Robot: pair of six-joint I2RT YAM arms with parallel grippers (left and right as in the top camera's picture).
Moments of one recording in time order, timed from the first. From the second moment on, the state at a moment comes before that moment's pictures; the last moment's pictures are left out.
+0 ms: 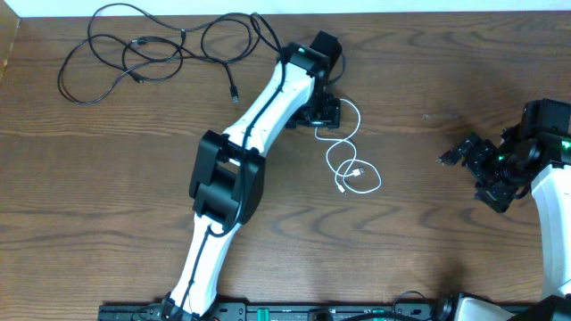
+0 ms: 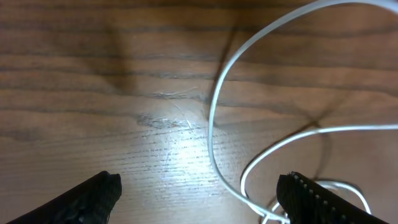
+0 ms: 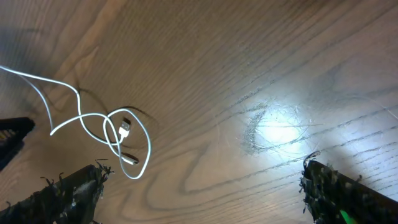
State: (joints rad) left arm -0.52 2.38 2.13 -1.24 0.09 -0.45; right arm -0.27 1.38 1.10 -1.09 -0.30 0.53
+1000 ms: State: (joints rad) left arm -0.56 2.41 2.05 -1.18 0.04 -0.57; right arm -0.26 1.38 1.10 -1.09 -0.30 0.53
